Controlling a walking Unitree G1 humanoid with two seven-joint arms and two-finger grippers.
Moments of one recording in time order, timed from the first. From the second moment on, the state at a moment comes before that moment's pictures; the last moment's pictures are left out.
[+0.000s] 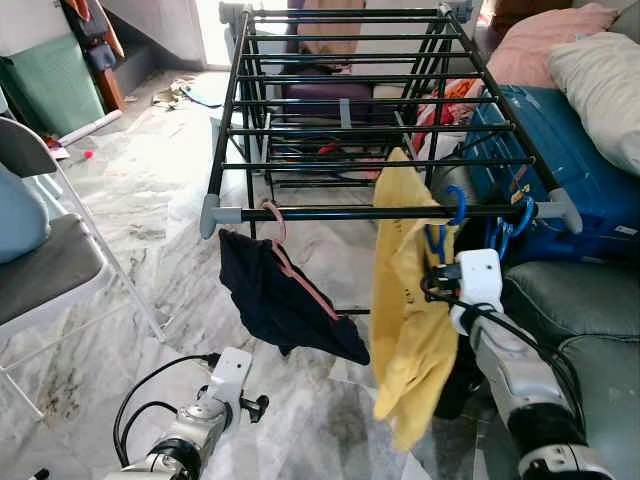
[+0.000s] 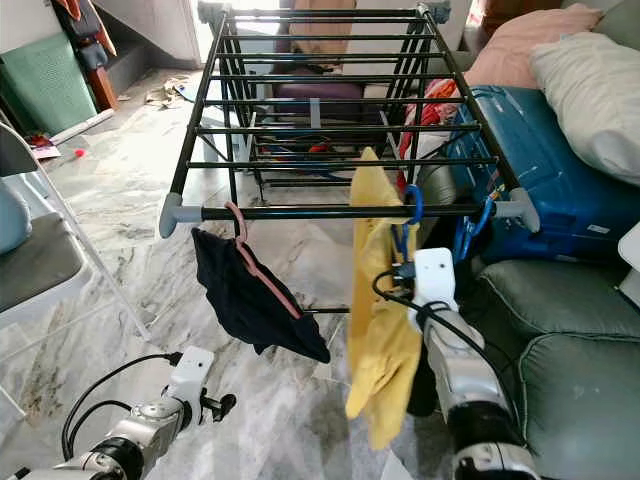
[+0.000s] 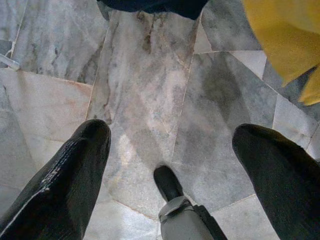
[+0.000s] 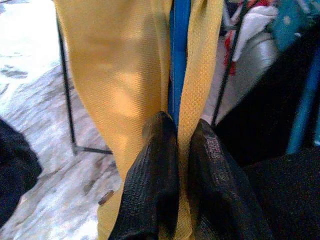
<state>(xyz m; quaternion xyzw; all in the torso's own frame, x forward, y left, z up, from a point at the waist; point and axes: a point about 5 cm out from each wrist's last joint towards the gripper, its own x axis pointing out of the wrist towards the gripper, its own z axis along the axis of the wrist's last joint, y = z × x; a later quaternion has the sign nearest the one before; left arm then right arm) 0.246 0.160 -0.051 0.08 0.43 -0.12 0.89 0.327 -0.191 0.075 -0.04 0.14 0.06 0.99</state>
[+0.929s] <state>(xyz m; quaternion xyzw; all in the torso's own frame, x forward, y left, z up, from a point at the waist) 0.244 0.157 -0.052 0.09 0.43 -0.13 0.89 0.331 -0.189 0.056 0.01 0.22 0.03 0.97</state>
